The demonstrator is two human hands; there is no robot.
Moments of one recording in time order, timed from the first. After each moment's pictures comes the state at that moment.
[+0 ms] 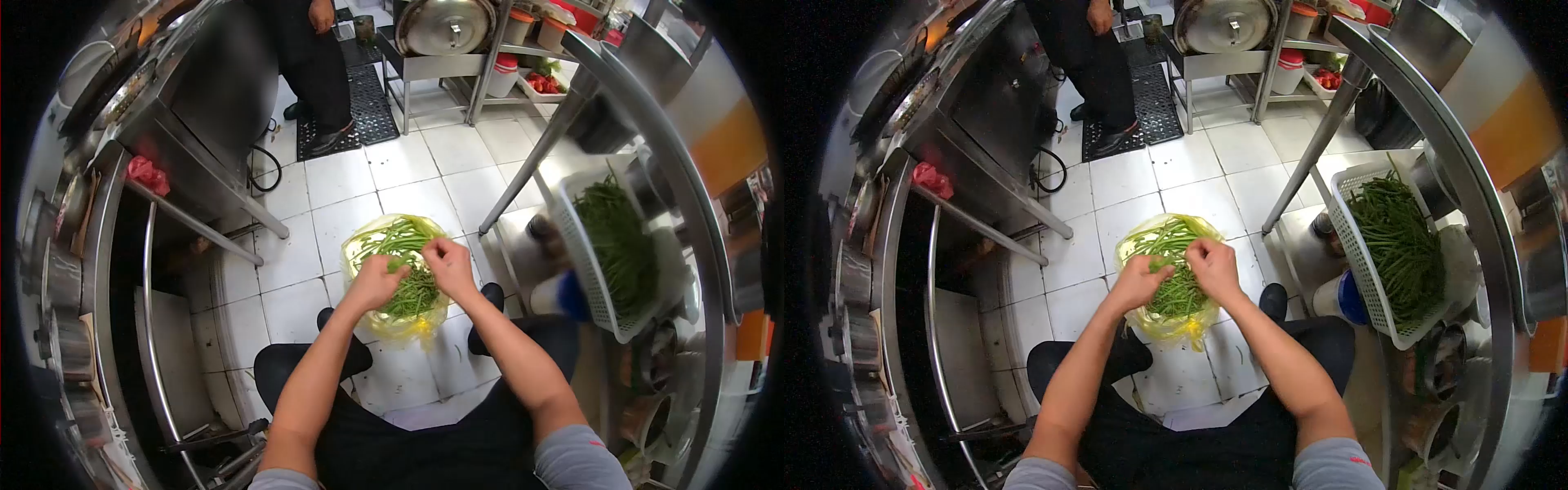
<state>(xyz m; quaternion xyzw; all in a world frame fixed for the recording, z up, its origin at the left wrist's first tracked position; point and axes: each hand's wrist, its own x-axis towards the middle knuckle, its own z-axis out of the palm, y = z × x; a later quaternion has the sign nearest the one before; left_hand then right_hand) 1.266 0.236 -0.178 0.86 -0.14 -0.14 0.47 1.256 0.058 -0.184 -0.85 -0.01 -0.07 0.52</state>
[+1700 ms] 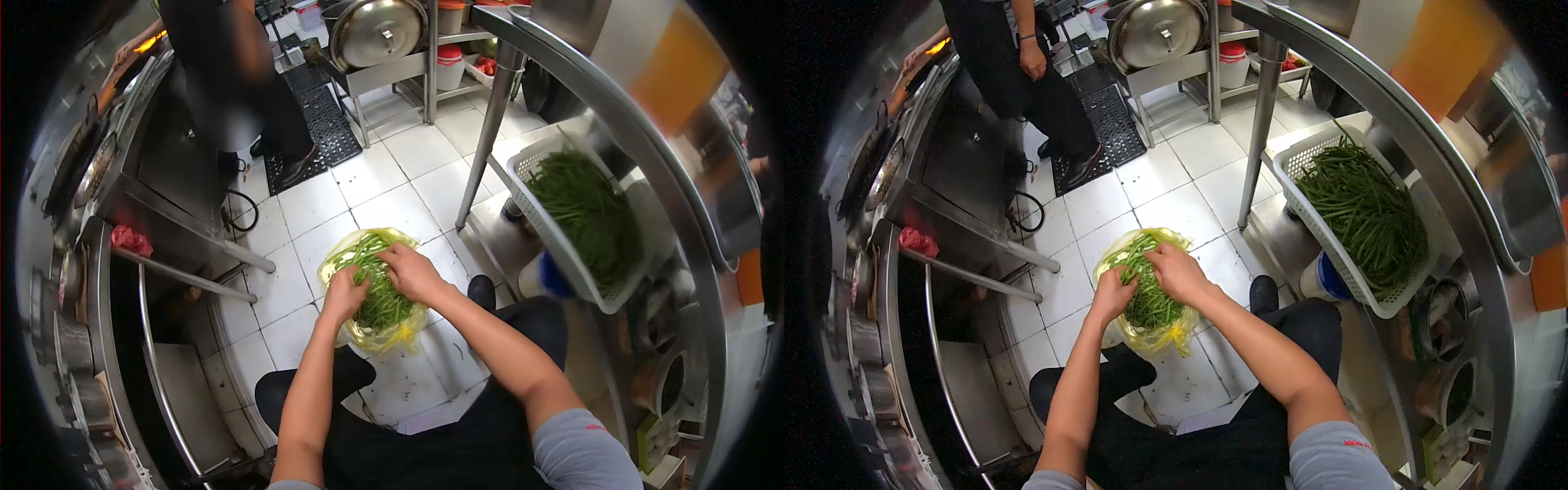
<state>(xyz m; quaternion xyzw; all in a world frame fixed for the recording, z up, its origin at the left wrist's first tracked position) 1.284 0.236 -0.195 0.91 -0.12 -0.12 0.37 1.258 0.051 -0.199 -0.90 -0.12 -0.08 0.41</state>
